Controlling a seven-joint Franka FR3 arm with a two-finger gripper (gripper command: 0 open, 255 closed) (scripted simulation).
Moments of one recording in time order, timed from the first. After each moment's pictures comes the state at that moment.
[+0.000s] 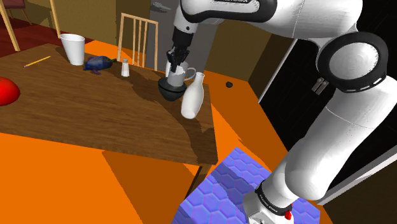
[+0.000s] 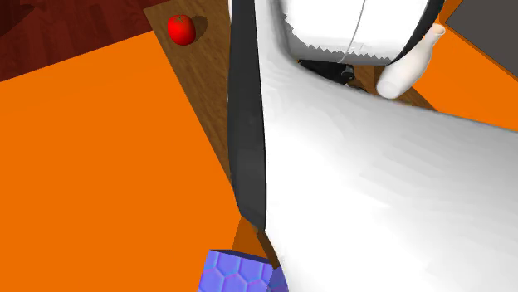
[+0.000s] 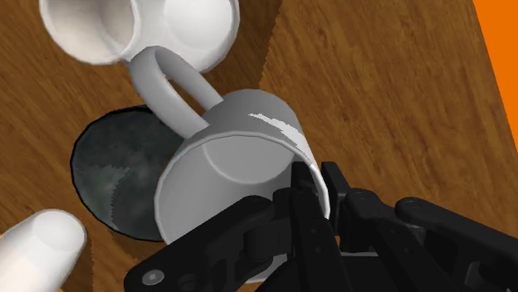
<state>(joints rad) 0.02 0.10 0.06 -1.67 -0.01 1.83 -0.09</state>
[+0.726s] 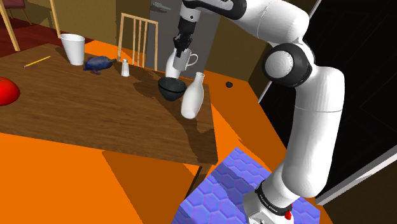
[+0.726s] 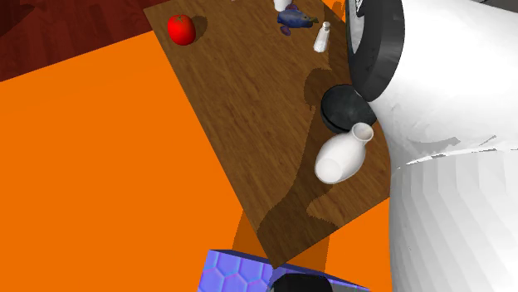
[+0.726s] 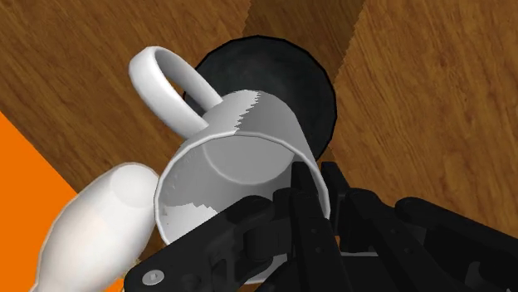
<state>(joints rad) -0.09 0.47 0.00 -1.07 0.01 1.61 -0.27</state>
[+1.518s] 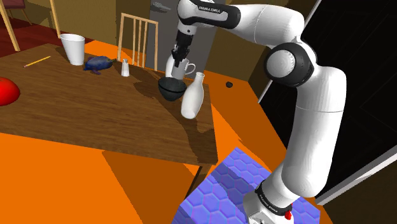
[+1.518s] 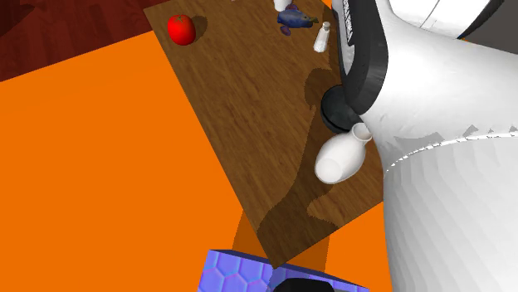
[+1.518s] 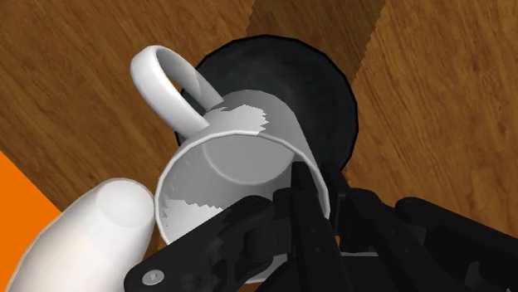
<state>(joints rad) -0.10 0.46 0.00 -1.24 0.01 1.77 -0.28</state>
